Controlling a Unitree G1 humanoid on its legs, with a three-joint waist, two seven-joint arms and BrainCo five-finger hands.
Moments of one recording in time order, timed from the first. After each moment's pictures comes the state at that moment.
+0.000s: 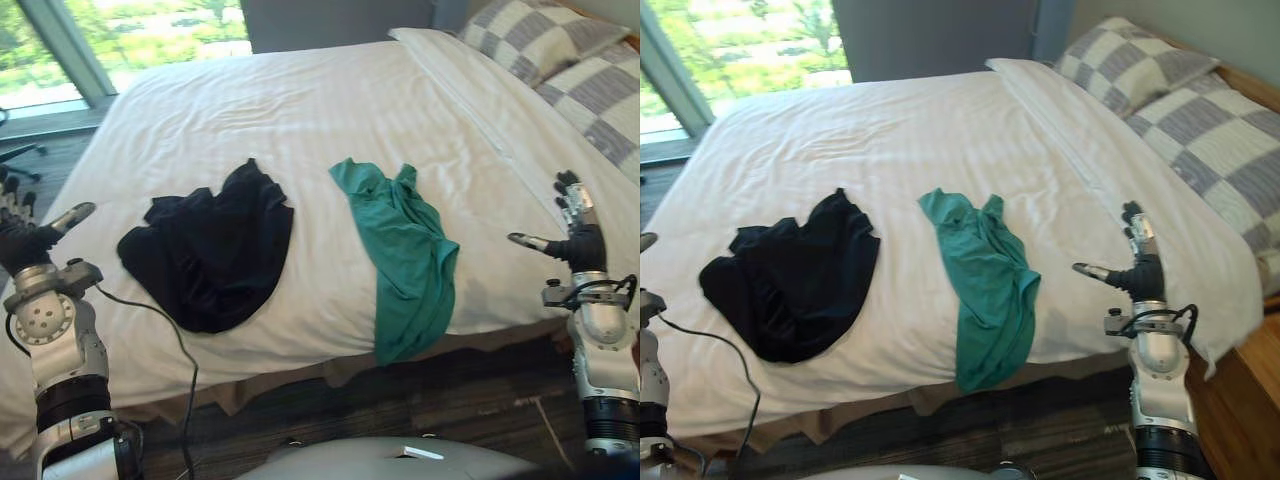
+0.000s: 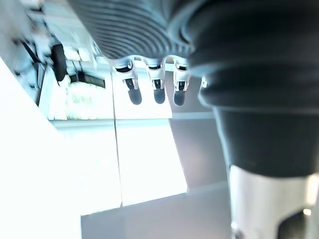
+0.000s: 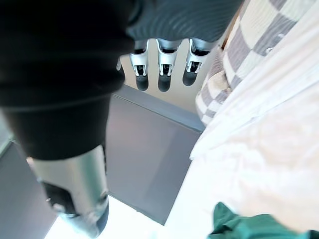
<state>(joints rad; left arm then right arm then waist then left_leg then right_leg) -0.14 0.57 0.45 0.40 -0.26 -0.35 0.12 0.01 -0.40 -0.23 0.13 -0.12 -0.32 0.01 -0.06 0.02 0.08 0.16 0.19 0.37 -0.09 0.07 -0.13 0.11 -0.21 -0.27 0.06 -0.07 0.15</state>
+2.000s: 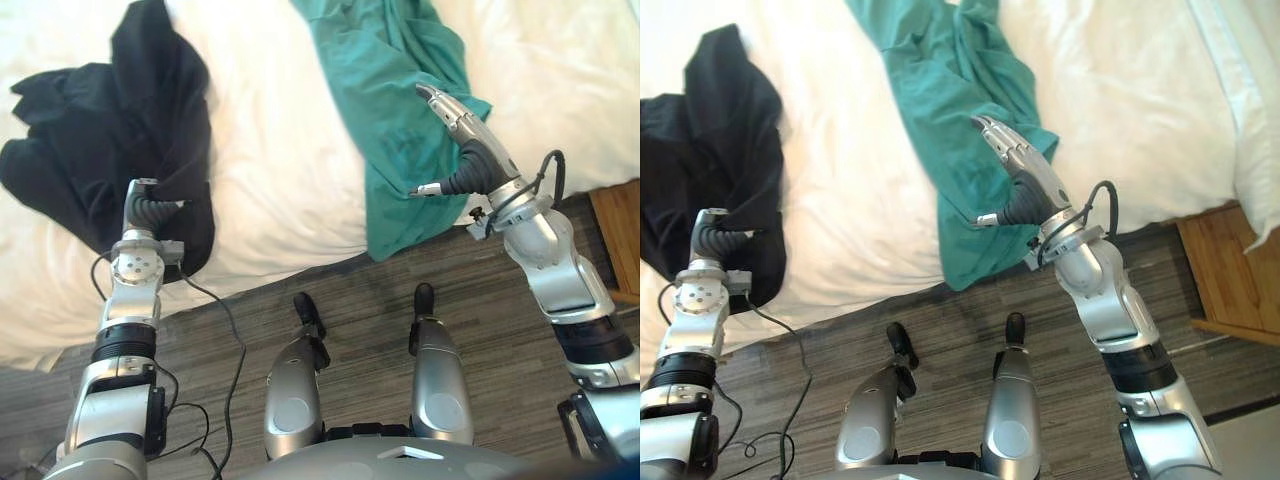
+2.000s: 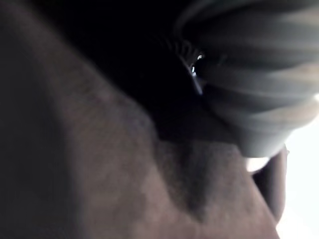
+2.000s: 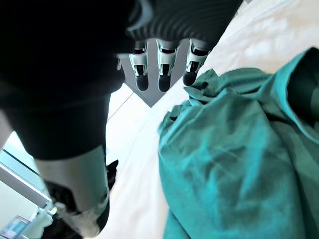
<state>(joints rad) -0.37 0.53 0.19 0.63 0.04 -0.26 0.06 -0.51 -0.57 0.19 -0.02 -0.38 -0.10 0.07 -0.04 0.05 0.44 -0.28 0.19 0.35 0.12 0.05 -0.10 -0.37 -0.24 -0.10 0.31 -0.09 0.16</state>
